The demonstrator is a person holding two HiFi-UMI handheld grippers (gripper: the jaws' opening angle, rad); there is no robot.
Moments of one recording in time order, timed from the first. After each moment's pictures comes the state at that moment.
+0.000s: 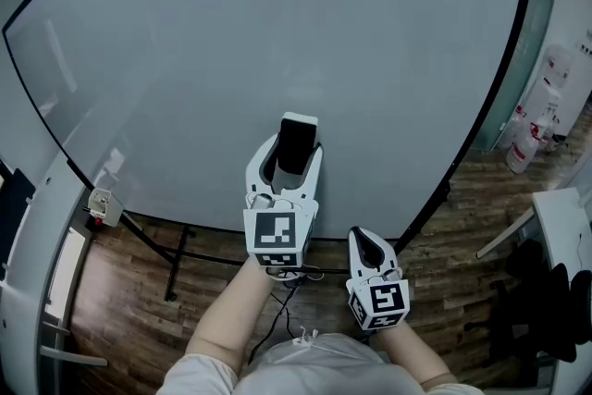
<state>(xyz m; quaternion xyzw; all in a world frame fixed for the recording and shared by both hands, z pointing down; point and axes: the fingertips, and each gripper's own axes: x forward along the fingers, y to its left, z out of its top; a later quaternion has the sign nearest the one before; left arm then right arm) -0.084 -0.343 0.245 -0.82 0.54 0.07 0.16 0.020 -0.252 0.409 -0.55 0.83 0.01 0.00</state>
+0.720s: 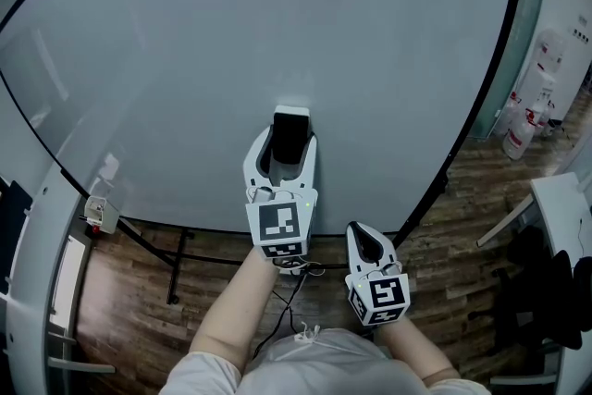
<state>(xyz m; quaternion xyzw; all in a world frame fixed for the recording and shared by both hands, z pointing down) -0.077 -0.365 0.252 -0.81 0.56 0.07 0.17 0.025 -0.259 0.415 -0.56 0.83 0.00 0.00</state>
